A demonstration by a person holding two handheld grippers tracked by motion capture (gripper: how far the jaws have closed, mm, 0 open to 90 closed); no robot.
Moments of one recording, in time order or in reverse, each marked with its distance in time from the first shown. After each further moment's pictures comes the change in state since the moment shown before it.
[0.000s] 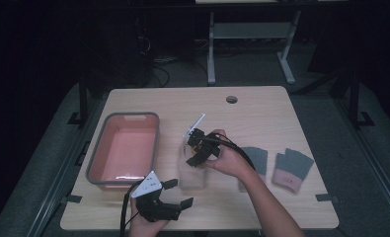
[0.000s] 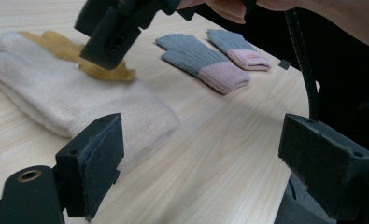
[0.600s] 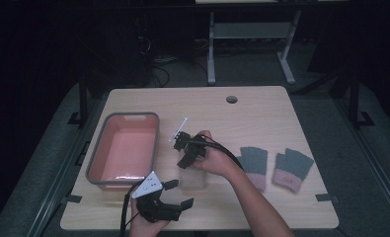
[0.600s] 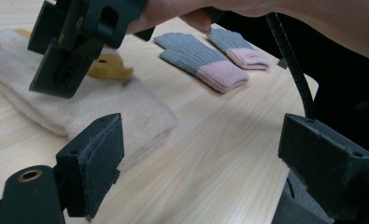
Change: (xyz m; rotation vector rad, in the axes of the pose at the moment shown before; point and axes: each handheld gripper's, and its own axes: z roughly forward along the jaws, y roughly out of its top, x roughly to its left) left arm -0.001 -0.001 0.001 0.006 -0.004 0.000; right arm 0.013 0.024 0.032 0.075 -0.026 -0.073
